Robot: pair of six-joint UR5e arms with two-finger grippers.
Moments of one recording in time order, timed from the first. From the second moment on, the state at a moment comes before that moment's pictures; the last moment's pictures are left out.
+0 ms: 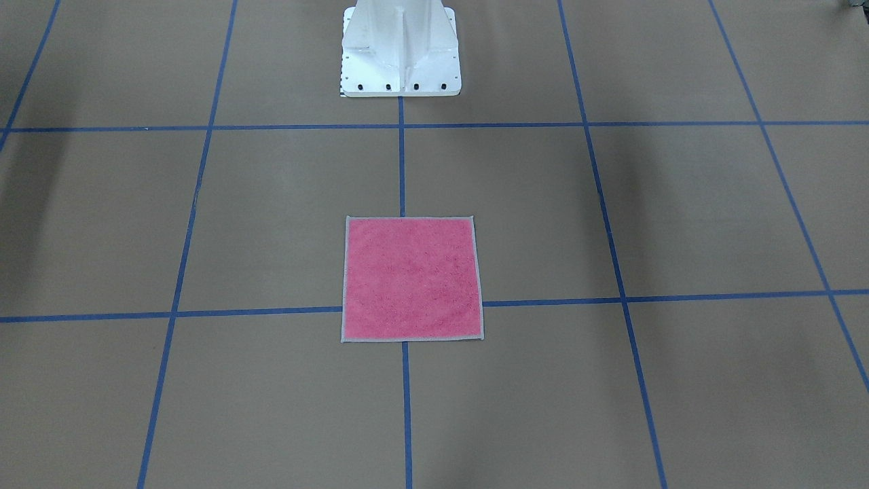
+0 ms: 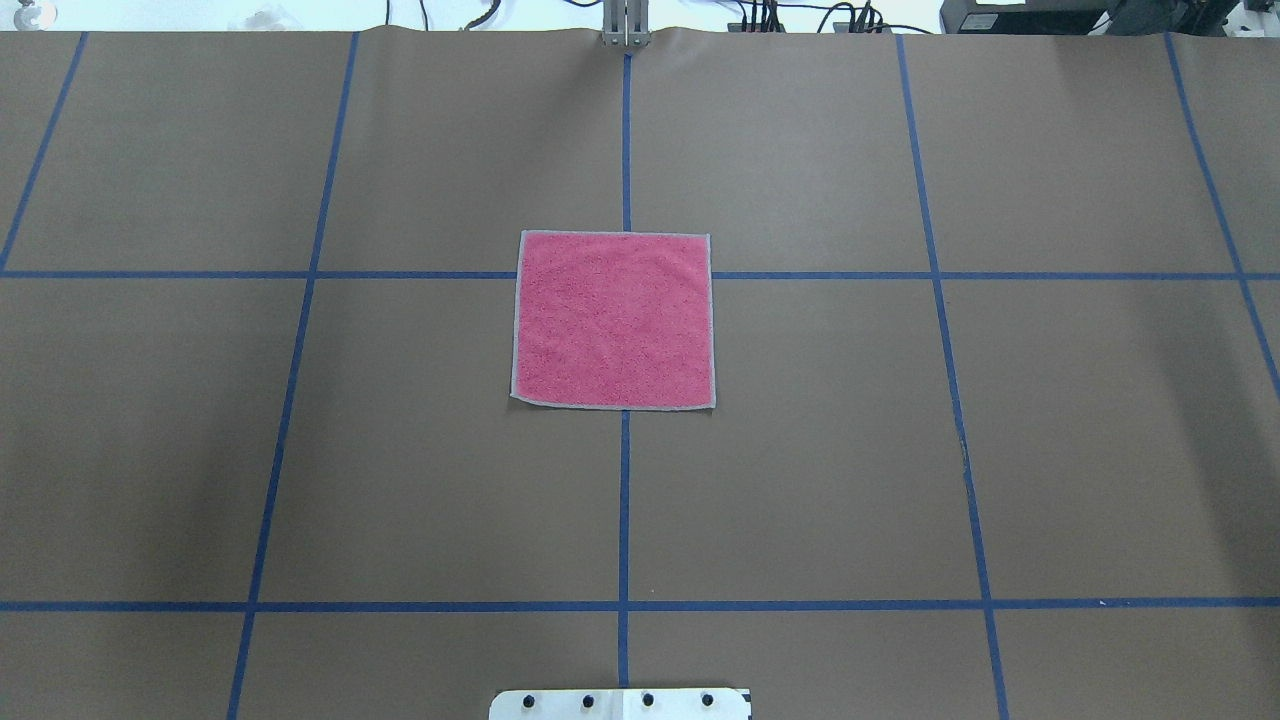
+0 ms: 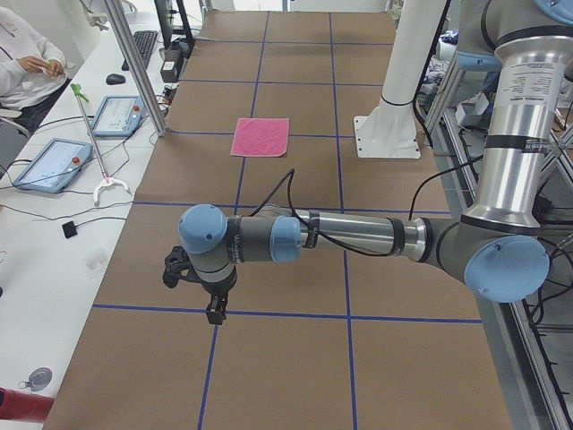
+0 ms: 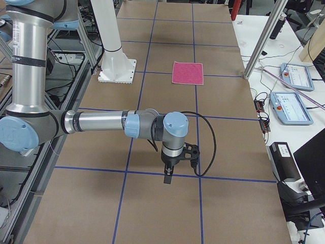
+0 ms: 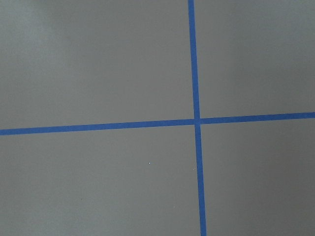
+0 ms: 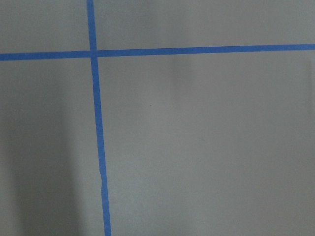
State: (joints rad) left arm -1.66 -1.68 -1.56 -1.47 -2.36 0.15; right arm 1.61 -1.68 1.78 -1.73 2.18 0.01
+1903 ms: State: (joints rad) left arm -1.49 -1.77 -1.58 -1.75 -2.37 0.02; right arm 1.48 -1.54 1.77 -1.56 2.32 0.06
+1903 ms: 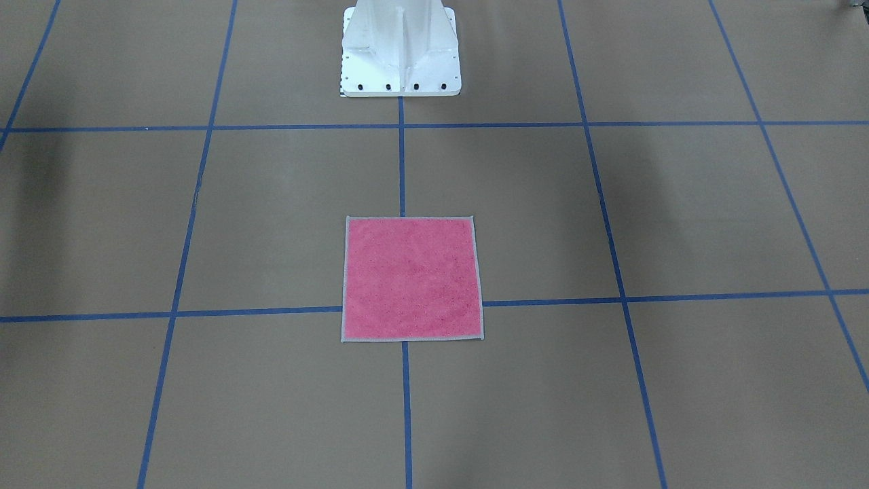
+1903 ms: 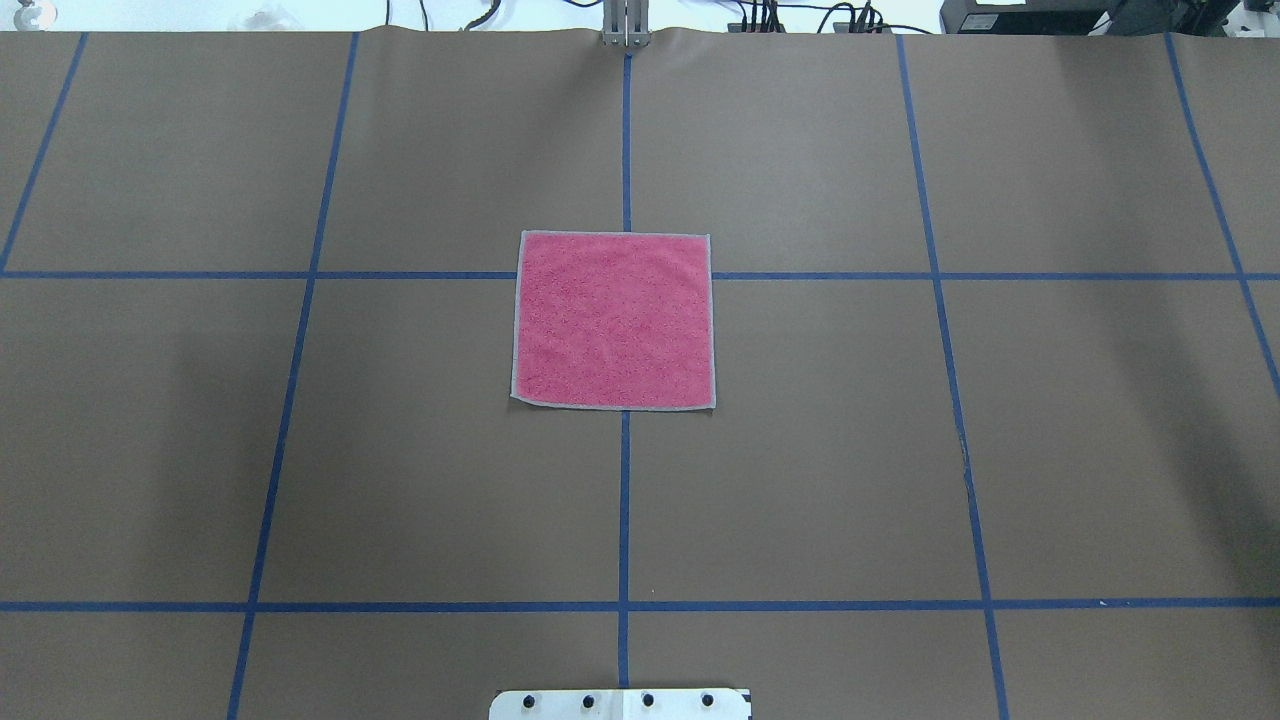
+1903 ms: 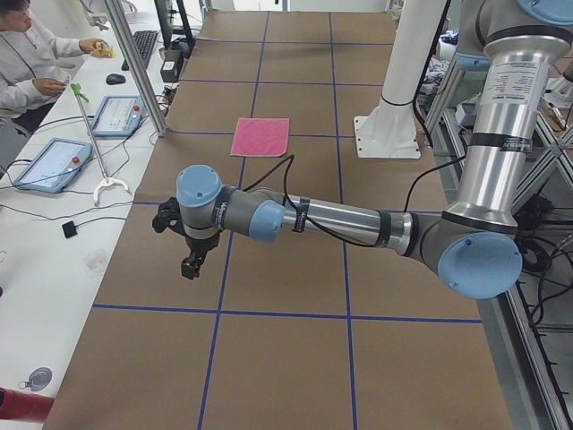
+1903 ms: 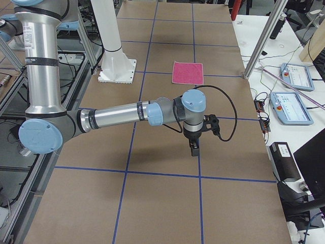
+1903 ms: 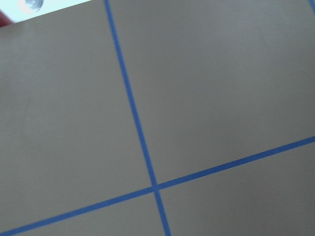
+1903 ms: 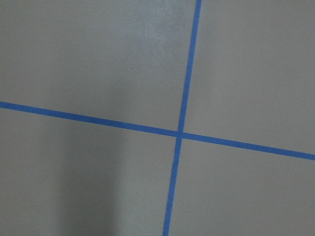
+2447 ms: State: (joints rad) left arm -1.33 -1.80 -1.59 -1.98 -2.37 -0.40; right arm 1.31 -1.49 1.78 -1.35 2.34 0.48
